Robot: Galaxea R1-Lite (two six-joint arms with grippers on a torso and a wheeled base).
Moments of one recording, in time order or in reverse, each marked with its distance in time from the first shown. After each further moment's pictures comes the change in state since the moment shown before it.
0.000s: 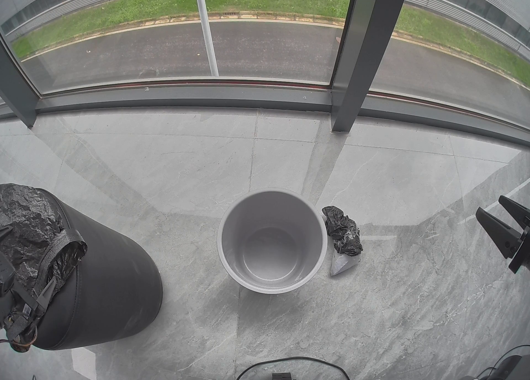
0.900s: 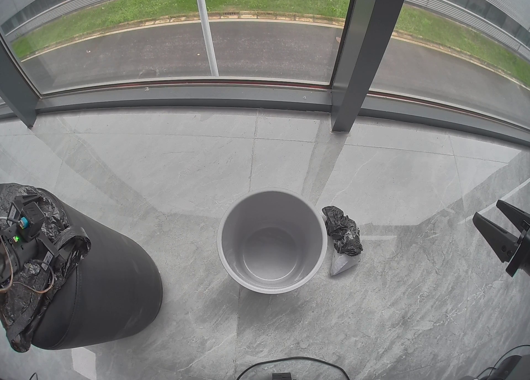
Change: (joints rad) left arm -0.010 0.457 -0.083 -0.314 0.010 -0.021; right arm -0.001 0.008 0.013 0.002 0.001 -0.001
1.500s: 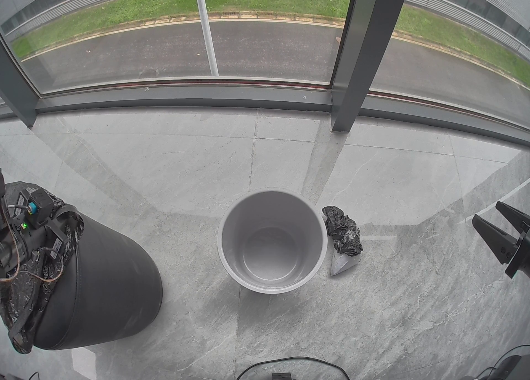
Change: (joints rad) left arm -0.089 0.060 -0.060 -0.005 0.064 -0.092; right arm 0.001 0.000 0.005 0.000 0.003 0.000
